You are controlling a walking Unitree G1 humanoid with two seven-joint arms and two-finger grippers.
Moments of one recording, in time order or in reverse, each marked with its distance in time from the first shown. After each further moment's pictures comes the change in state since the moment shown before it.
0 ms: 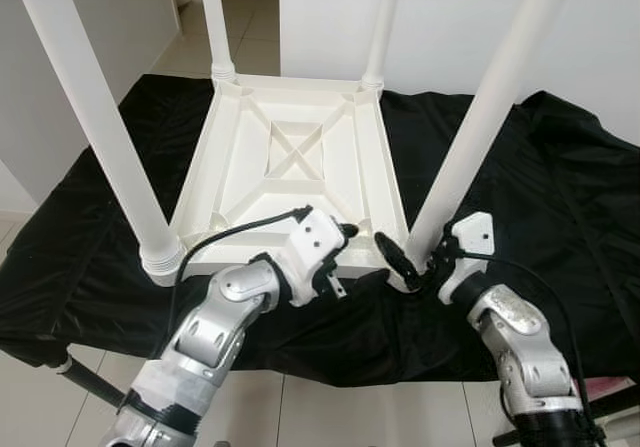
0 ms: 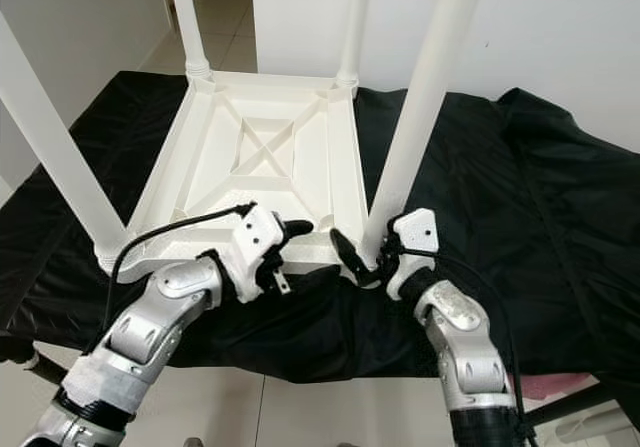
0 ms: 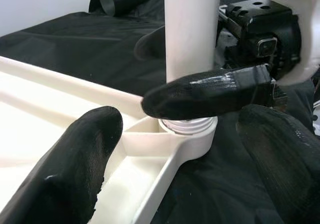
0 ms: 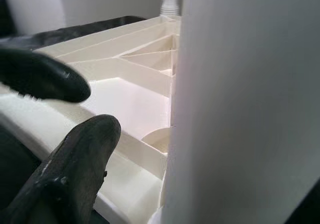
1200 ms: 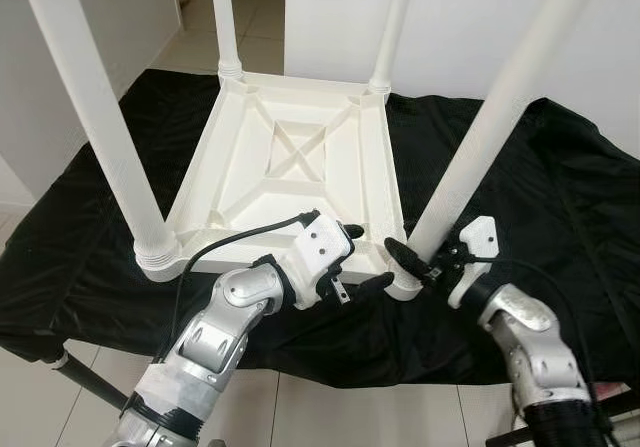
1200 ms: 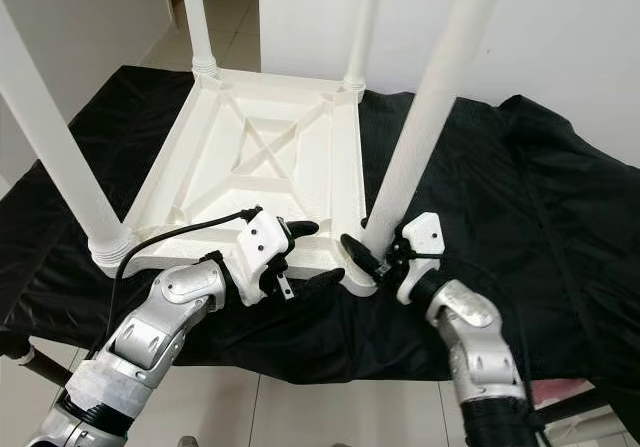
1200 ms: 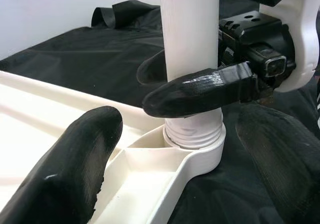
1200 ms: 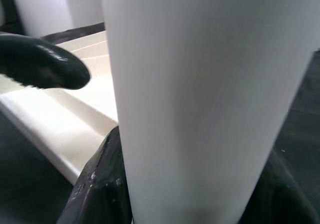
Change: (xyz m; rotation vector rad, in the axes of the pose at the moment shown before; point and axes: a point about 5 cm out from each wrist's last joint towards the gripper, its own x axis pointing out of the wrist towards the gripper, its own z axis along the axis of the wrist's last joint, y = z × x) left arm -0.001 -0.005 -0.002 0.084 -0.023 -0.007; right arm -0.005 0.004 -0.013 0.076 -0.021 -0.051
